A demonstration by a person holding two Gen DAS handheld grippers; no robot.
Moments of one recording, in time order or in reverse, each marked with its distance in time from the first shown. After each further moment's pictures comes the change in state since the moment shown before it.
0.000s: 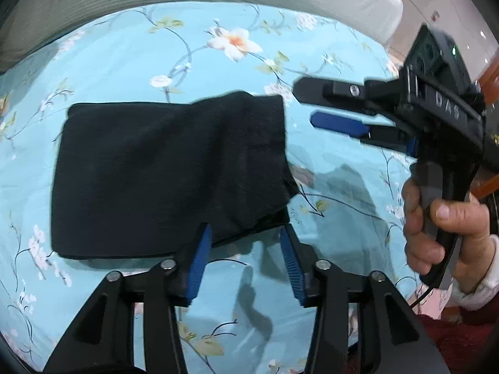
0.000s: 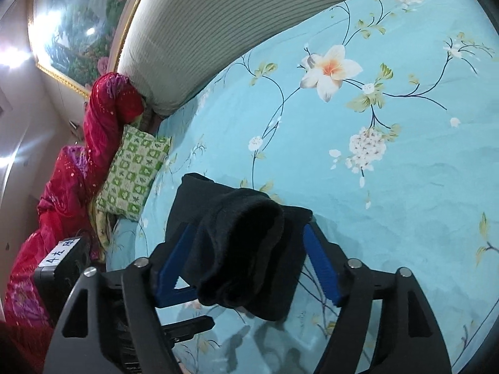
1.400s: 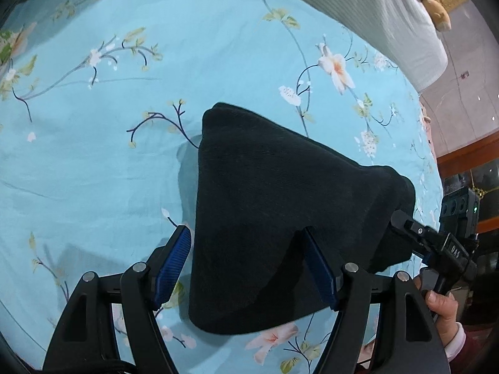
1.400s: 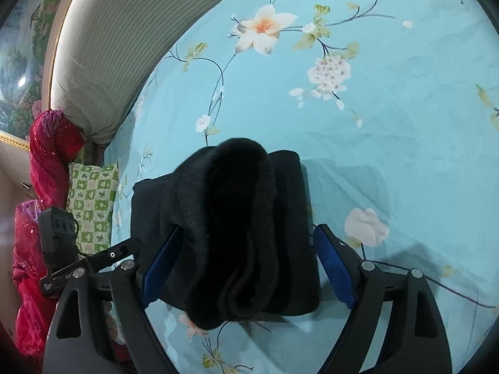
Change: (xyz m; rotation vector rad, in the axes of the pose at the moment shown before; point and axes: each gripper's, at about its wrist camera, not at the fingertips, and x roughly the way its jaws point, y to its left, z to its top) left arm 0.021 0.197 0.050 -0.214 0.107 -0.129; right arm 0.046 0.007 -0.044 0.299 -0.034 -0.222
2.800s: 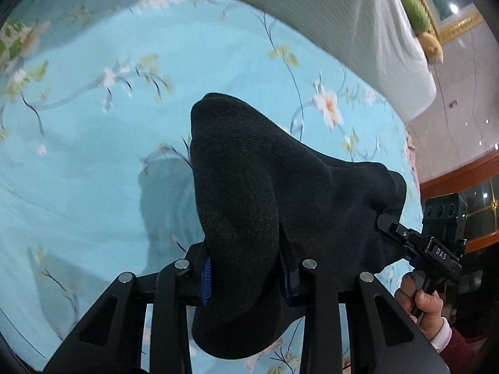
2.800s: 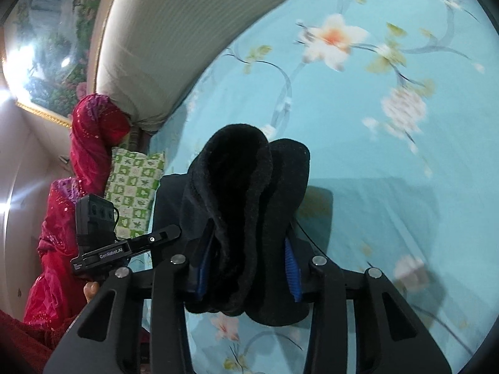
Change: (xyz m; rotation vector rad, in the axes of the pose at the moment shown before) left arm -0.041 0.021 0.012 -0.069 -0.118 -0.083; right arm 0.007 0.034 0.026 -0.135 0.015 0.215
